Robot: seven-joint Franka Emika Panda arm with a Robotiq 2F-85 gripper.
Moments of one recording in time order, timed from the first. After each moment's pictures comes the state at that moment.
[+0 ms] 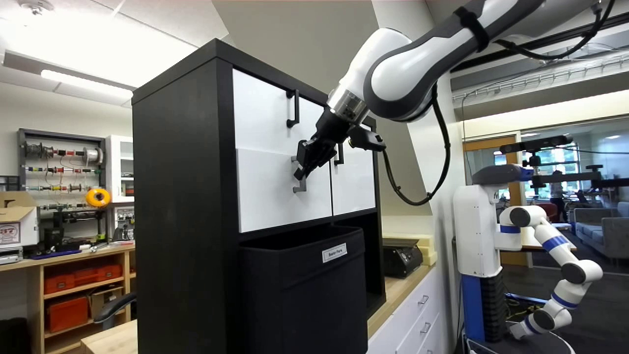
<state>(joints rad) 0.03 0.13 0.00 -1.89 -0.13 2.84 0.10</state>
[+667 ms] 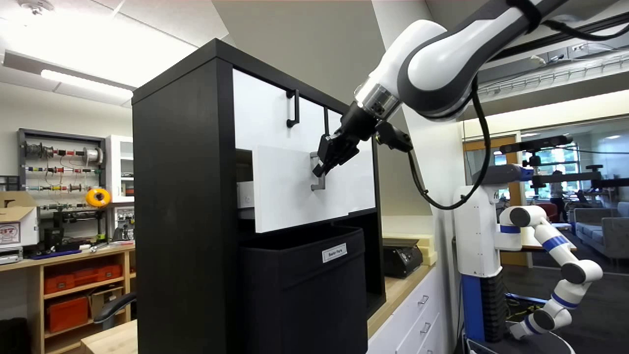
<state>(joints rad) 0.02 -0.04 0.00 -2.13 -0.04 2.95 0.08</state>
